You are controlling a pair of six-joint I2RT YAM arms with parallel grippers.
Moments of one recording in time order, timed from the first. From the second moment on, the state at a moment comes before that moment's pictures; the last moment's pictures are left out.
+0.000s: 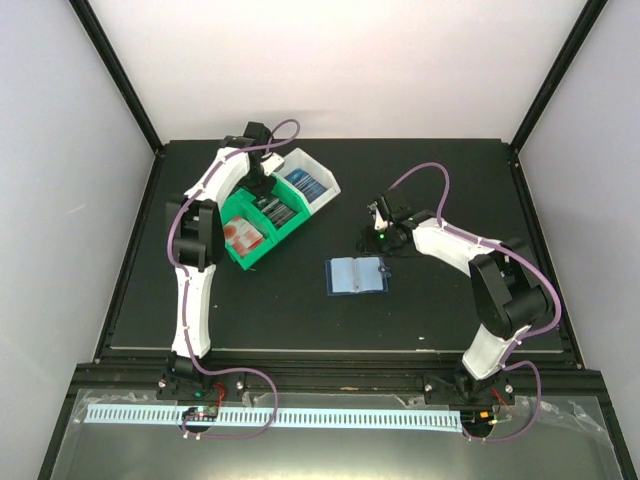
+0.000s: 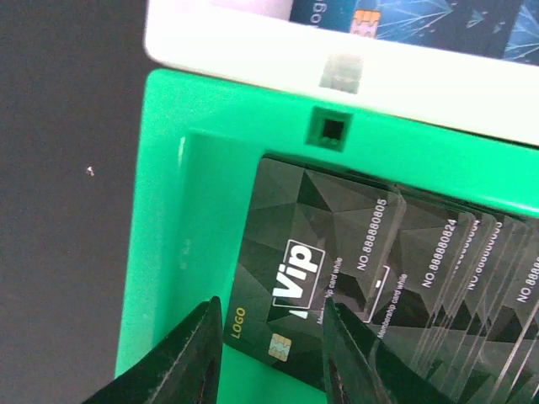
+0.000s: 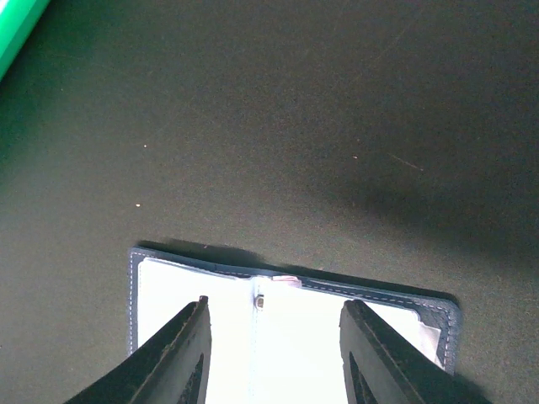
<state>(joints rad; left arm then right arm) -0.20 2.34 2.12 -1.04 -0.11 0.36 0.49 1.72 1.08 -0.43 -0.21 0.48</state>
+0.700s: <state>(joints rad) -0.23 2.38 2.12 -1.04 -0.09 0.37 0.49 1.72 1.08 -0.43 -0.21 0.48</state>
